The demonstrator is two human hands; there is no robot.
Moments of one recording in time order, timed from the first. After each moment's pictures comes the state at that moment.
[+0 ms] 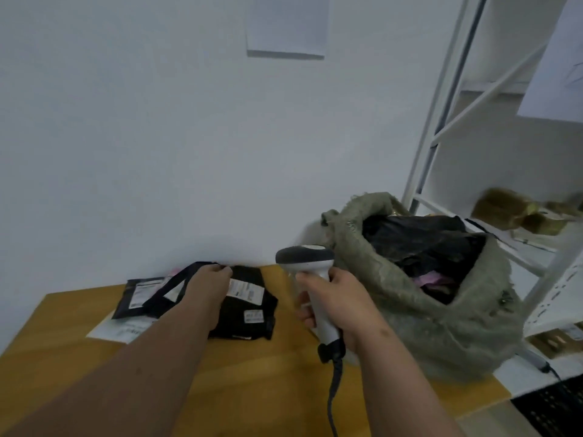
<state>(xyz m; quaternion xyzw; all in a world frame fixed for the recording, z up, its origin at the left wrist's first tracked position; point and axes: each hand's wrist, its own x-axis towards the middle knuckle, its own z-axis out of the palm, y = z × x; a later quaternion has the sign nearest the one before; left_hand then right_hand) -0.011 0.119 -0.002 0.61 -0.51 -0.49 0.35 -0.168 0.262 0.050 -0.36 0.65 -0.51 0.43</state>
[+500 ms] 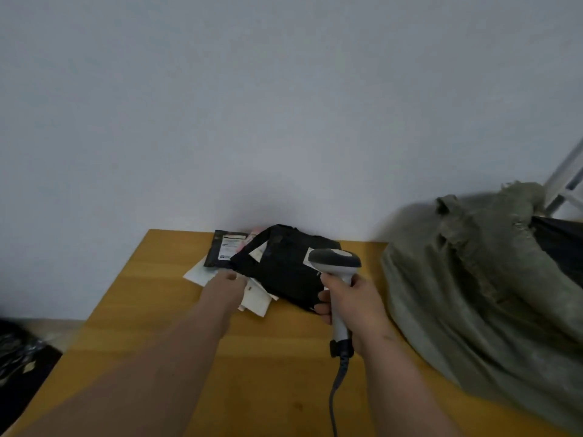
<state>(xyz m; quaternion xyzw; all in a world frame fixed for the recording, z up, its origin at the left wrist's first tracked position) 0.131 0.076 -0.084 0.71 -0.46 -0.46 0.28 -0.063 0.151 -0.042 -0.32 0.67 -0.47 0.48</state>
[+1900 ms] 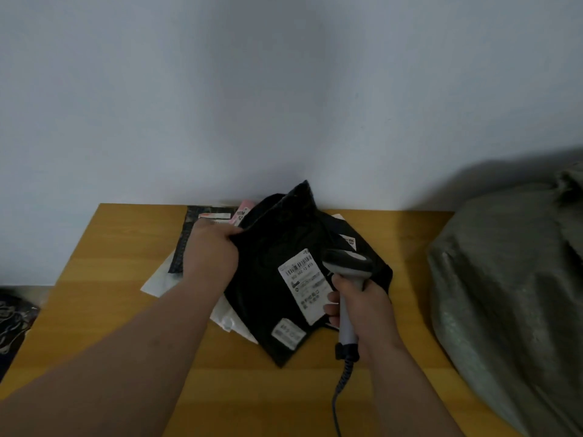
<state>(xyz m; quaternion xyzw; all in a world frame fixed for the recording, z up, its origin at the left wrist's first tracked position) 0.107 -0.106 -0.149 0.71 -0.62 -0.23 0.24 -0.097 0.002 -0.152 -0.20 0.70 -0.43 0.53</state>
